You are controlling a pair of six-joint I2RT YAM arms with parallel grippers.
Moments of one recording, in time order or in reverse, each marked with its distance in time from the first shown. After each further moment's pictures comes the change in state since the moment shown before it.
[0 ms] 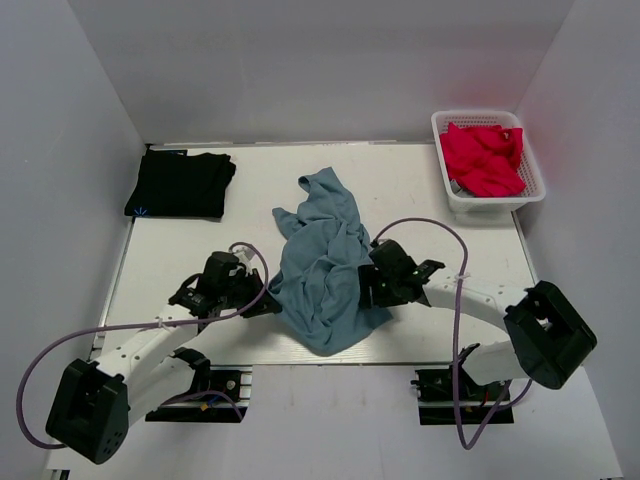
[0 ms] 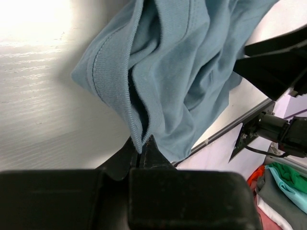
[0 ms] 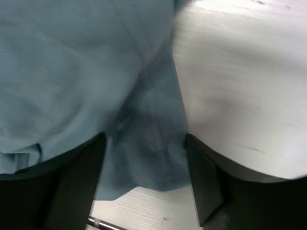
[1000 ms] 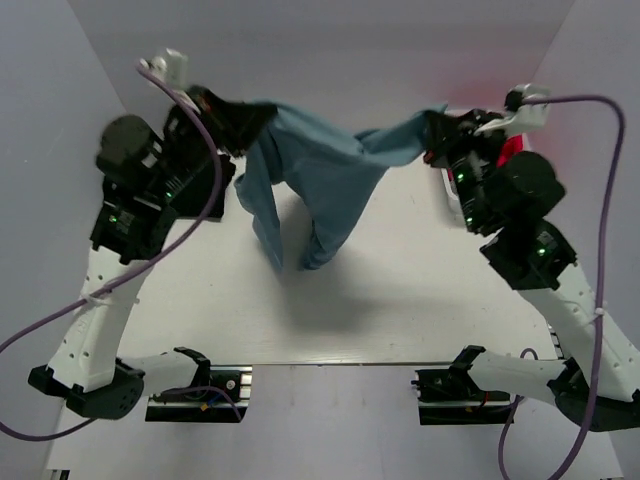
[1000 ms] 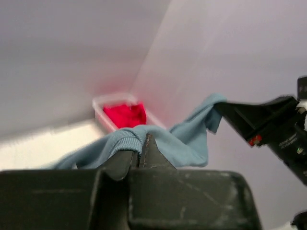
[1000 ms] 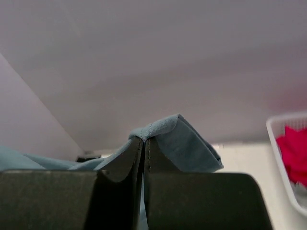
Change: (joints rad) left arm -0.010 0.222 1.268 0.024 -0.125 0.197; right arm 0.053 -0.279 0.885 0.164 0.588 -0.299
